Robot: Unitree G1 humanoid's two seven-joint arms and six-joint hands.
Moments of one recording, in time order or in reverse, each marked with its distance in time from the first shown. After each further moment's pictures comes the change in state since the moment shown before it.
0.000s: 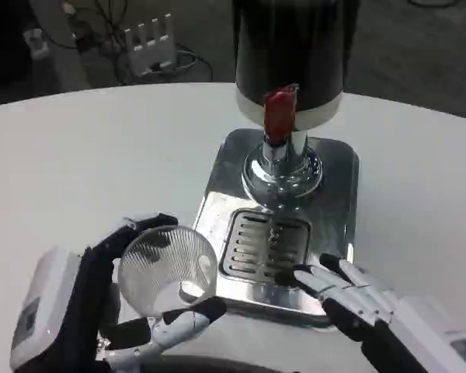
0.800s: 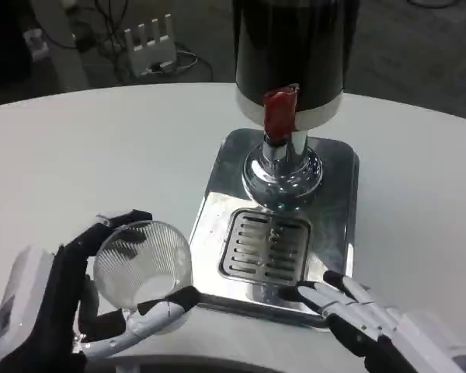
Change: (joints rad) left arm -0.037 0.004 0.075 0.074 -0.068 -0.030 0.000; right arm 0.056 -0.001 0.003 0.000 0.001 0.000 -0.004
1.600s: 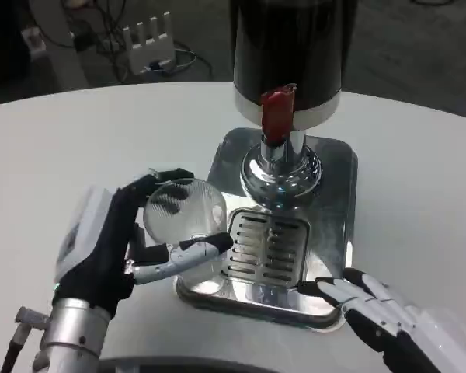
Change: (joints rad) left arm -0.422 0.034 -0.072 0.404 -0.017 0.016 -0.030; right arm 0.010 -0.004 -0.052 0.000 0.029 0.004 -0.003
